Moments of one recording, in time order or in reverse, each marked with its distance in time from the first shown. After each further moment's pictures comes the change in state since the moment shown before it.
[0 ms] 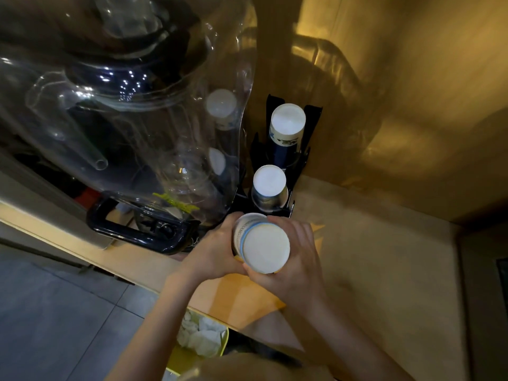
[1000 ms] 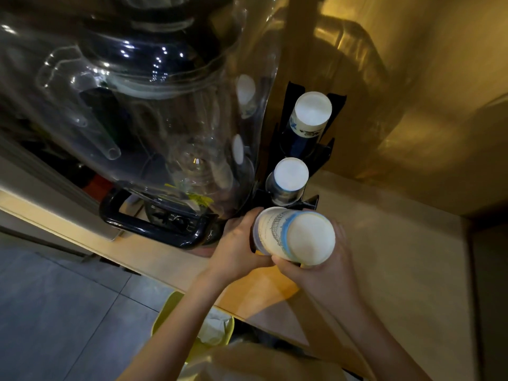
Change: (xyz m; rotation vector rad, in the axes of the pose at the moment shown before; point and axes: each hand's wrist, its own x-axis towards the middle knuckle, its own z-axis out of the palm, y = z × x) left_hand -0.007 0.003 0.012 -0.035 0.140 0.047; right_hand -0.001 -0.012 -0.011 0.120 0.026 0.204
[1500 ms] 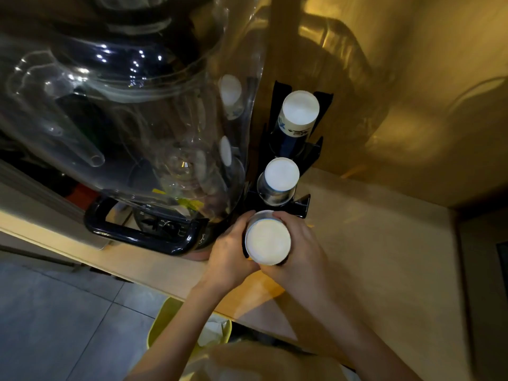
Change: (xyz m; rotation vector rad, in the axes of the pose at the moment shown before) left_hand 0.000 -0.011 0.013 -0.016 0.091 -0.006; right_hand 0.002 0.007 0.025 -0.088 -0.119 0.030
